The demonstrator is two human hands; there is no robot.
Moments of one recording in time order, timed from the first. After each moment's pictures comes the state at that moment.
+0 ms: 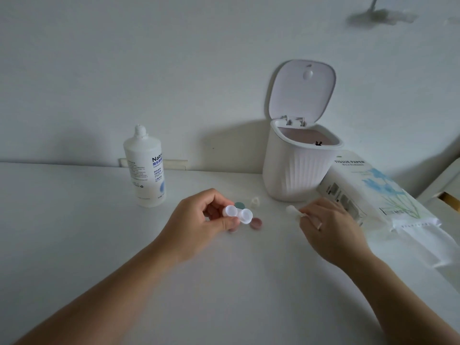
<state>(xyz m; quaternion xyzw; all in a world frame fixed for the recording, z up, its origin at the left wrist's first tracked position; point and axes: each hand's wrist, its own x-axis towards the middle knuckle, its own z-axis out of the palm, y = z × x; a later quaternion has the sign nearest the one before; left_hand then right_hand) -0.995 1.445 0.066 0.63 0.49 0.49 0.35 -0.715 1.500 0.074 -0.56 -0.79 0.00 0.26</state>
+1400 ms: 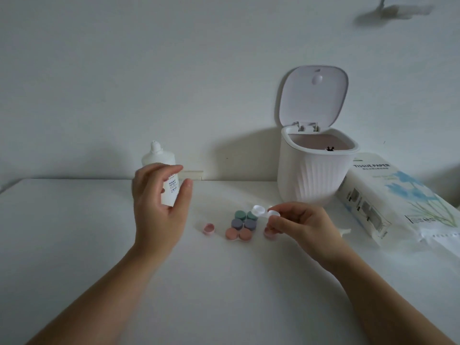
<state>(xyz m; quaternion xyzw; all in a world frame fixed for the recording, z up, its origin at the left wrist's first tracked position) -1.041 1.451 0.078 0.54 0.54 0.63 -0.13 -0.768 1.515 0.065 -0.36 -0.67 0.51 0.41</state>
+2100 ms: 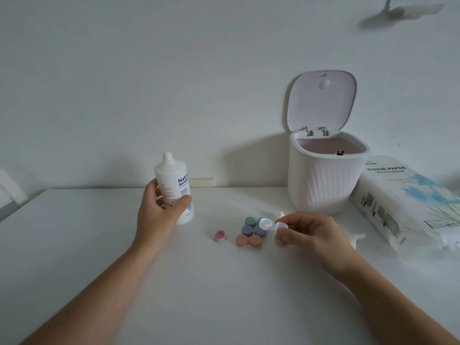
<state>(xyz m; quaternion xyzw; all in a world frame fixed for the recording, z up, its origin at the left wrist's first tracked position) -1.094 1.467 0.058 0.42 0.66 0.60 0.17 -0.767 1.516 0.058 -0.34 -0.69 0.51 0.37</state>
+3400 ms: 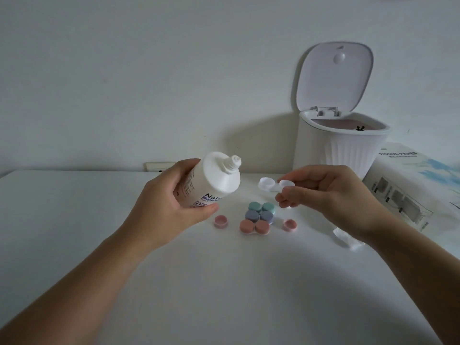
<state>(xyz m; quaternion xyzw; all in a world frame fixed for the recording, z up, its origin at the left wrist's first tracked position) -1.070 1.437 0.075 0.67 0.56 0.49 0.07 -0.784 1.508 0.111 -0.34 -0.73 0.45 0.38</state>
